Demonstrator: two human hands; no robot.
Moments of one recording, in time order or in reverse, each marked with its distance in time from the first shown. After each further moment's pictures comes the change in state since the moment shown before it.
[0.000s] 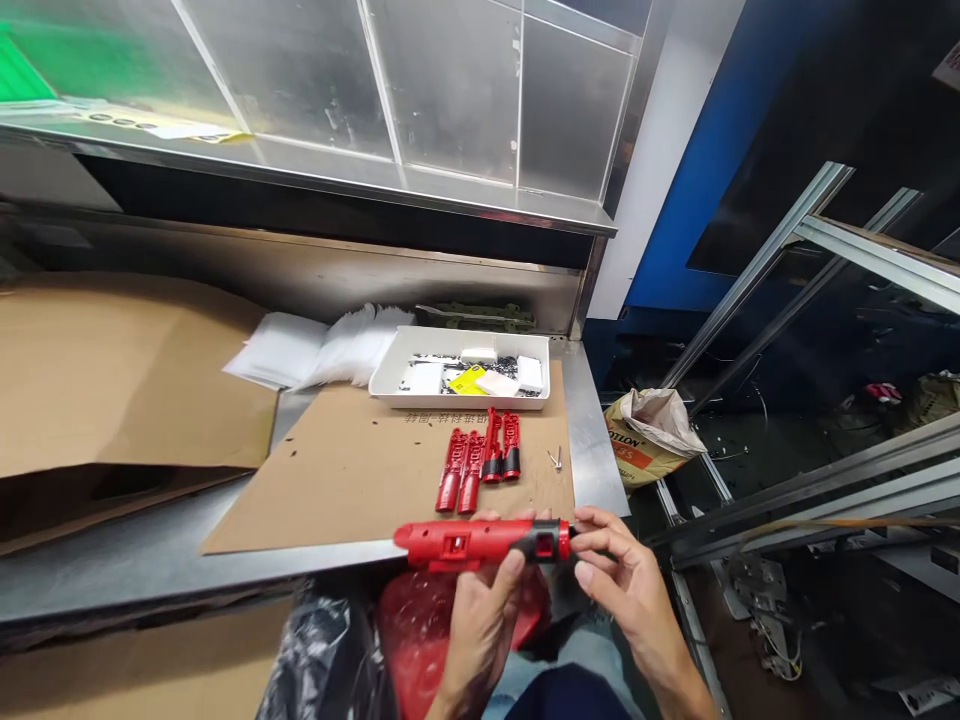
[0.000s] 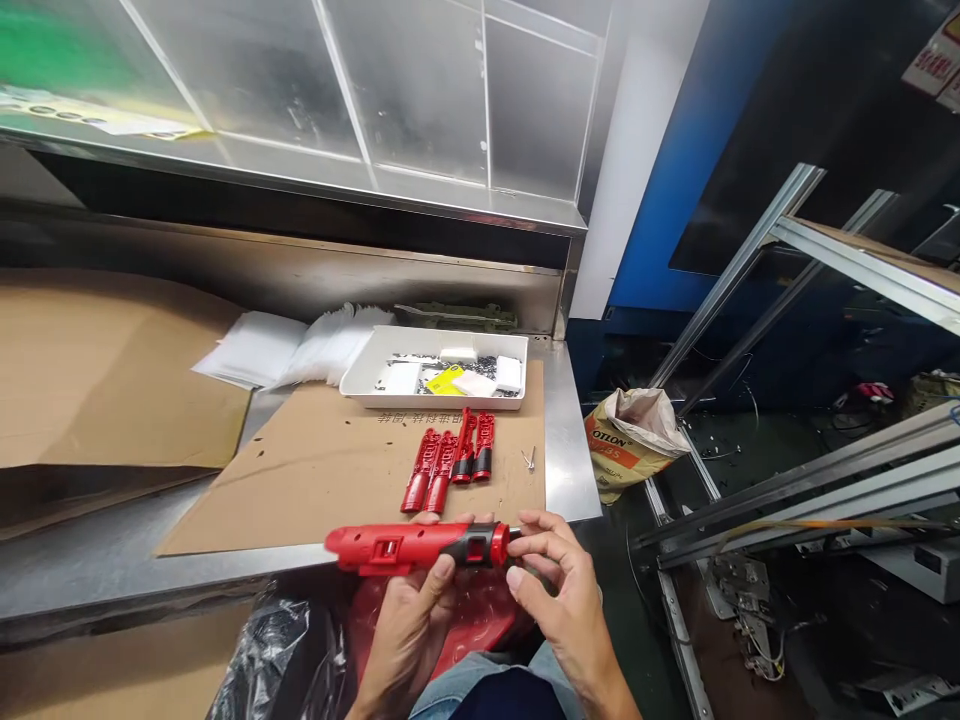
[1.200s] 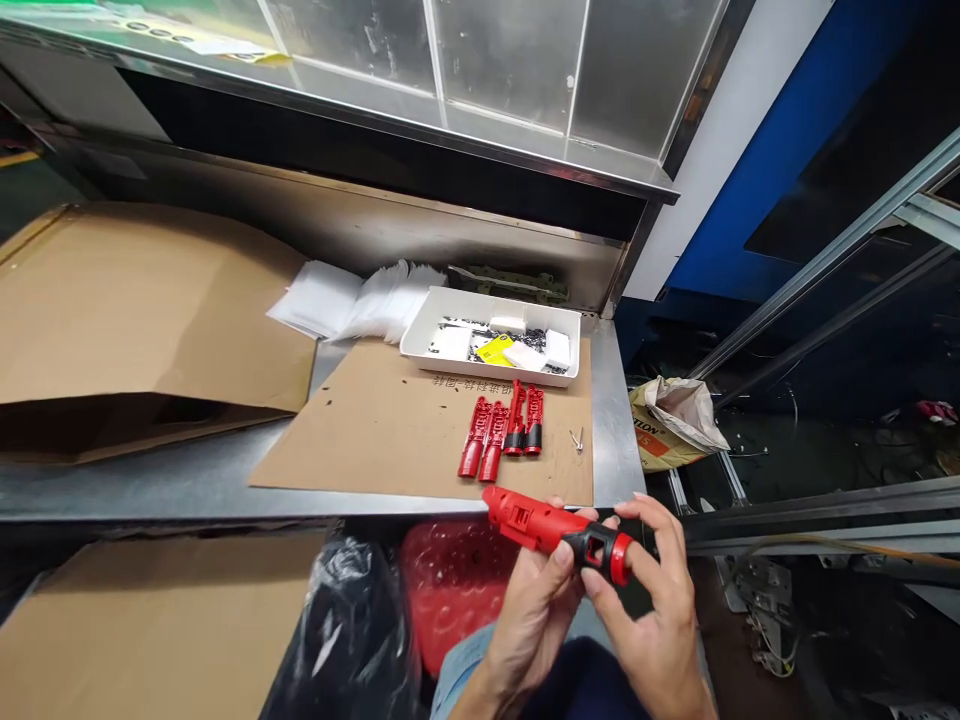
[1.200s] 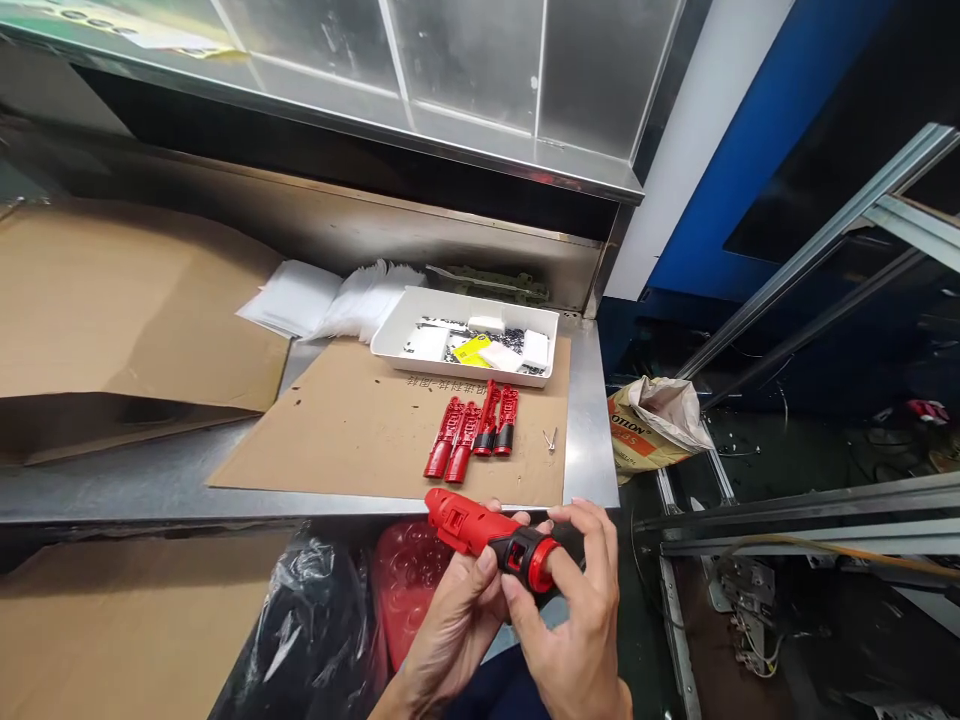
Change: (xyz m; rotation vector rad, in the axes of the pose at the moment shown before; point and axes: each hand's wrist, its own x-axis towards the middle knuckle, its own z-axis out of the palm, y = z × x) left_hand -0.010 -0.013 0.012 -0.118 -0.177 -0.184; right_hand -0.003 -0.007 0.010 -0.881 0.193 -0.628
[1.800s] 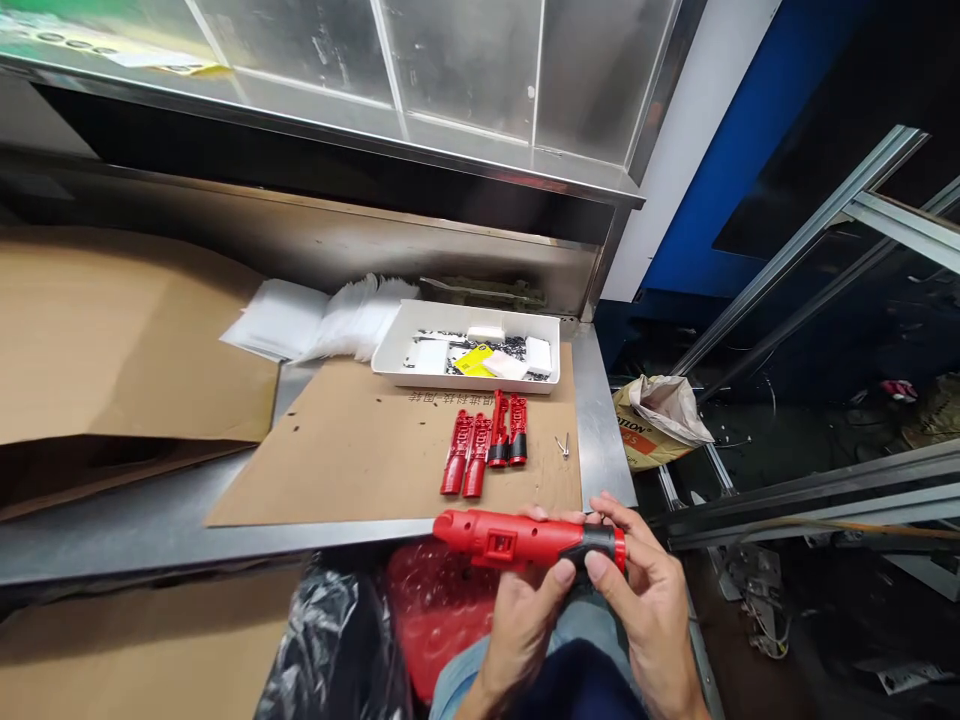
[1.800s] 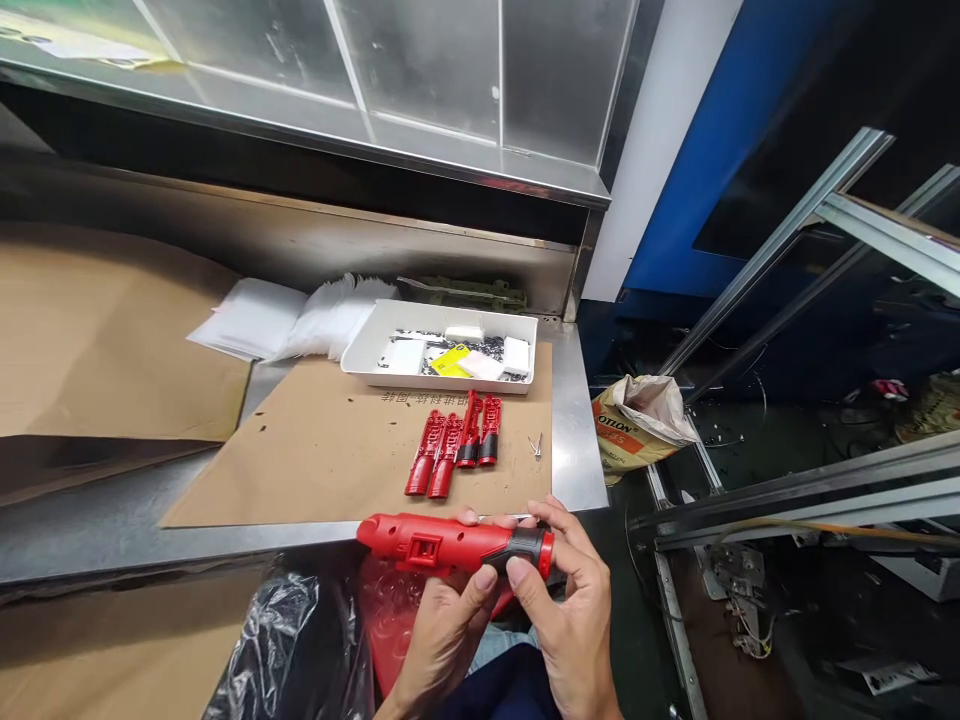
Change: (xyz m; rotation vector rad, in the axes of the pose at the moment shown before) left_hand 0.009 -0.007 -0.012 0.225 -0.127 0.189; right_hand -0.001 0.005 0.006 0.615 -0.060 0.597
